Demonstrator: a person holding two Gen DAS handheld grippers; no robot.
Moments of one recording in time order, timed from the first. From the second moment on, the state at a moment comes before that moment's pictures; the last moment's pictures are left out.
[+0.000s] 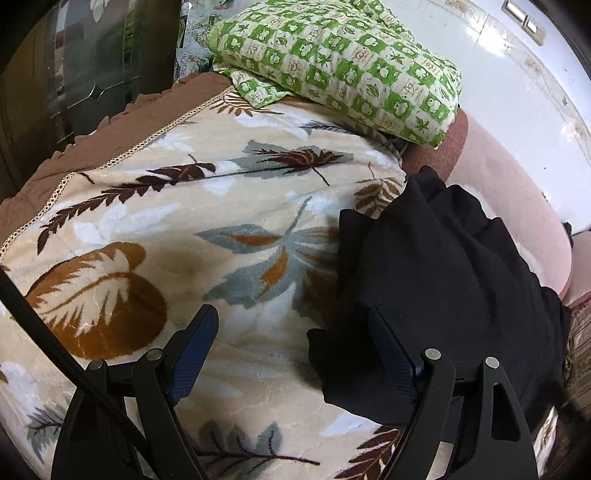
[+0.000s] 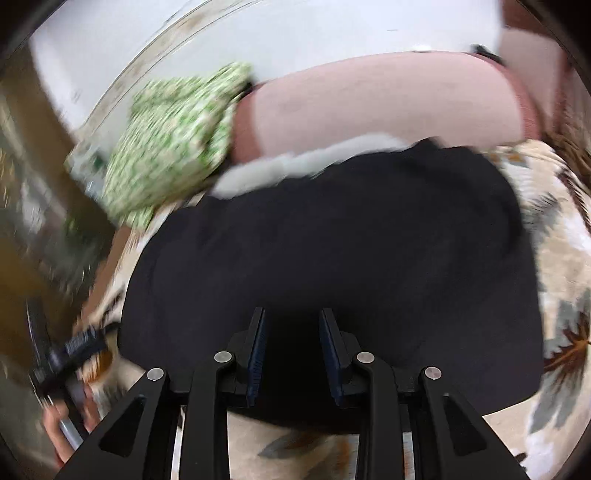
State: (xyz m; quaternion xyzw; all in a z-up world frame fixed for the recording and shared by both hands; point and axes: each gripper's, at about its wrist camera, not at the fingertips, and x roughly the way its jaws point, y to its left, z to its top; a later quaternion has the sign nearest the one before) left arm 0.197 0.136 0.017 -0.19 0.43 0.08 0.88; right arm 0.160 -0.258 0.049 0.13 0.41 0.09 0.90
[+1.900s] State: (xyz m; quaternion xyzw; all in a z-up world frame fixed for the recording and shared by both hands) left arm 0.167 0.086 0.016 -0.28 0.45 -0.14 0.83; right arm 0.104 -0.385 0.028 0.35 0.34 0.09 0.87
